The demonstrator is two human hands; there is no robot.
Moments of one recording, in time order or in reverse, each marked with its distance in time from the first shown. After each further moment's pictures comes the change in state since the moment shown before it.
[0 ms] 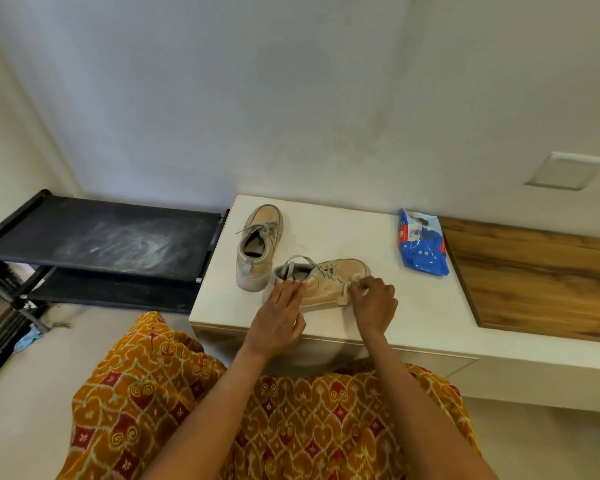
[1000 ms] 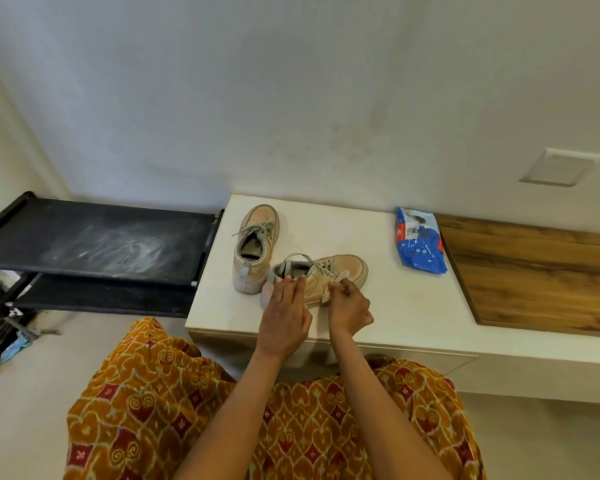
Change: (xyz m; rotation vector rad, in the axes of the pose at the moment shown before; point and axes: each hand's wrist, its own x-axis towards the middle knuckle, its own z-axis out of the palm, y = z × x) left_hand 0.015 0.019 0.000 0.038 0.049 -0.140; right_hand -0.028 -0.046 0.034 0.327 0.062 0.343
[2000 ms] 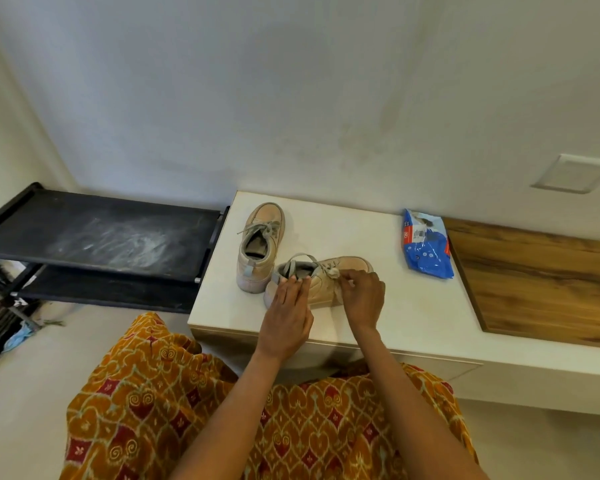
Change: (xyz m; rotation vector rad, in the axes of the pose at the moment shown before) left_hand -0.003 -0.008 0.005 -0.057 0.033 0.036; right_hand 0.025 -0.006 -0.023 -0.253 -0.060 -0.520
